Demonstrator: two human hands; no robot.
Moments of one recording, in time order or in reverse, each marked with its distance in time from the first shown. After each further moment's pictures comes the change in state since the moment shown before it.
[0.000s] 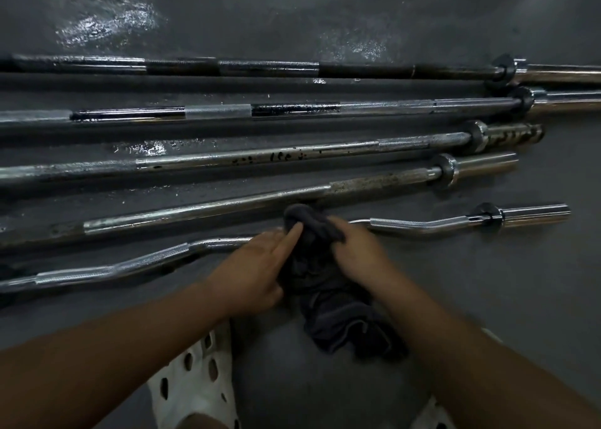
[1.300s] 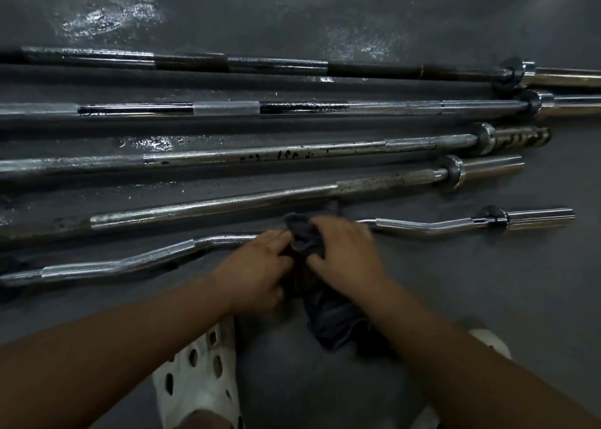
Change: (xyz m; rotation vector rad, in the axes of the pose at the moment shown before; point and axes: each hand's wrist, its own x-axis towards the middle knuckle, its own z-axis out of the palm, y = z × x) left_hand 0.001 -0.011 0.007 0.024 0.029 0.130; right_hand -0.019 -0.029 0.008 -0.517 0.121 -0.313
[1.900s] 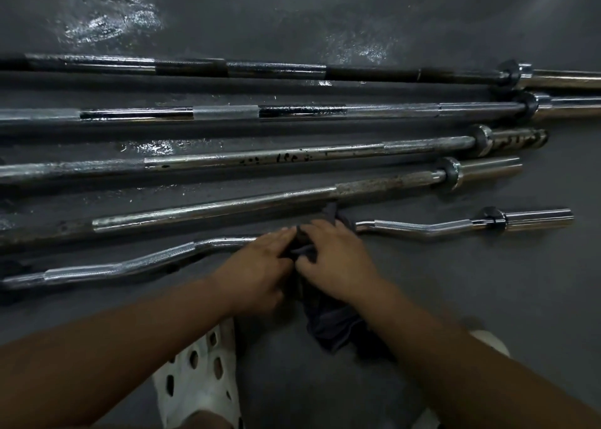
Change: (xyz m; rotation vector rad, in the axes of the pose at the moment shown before) left_hand -0.001 -0.001 0.000 -0.059 -0.067 -0.058; right_hand 0.001 -0.010 0.004 0.043 -0.069 -0.036
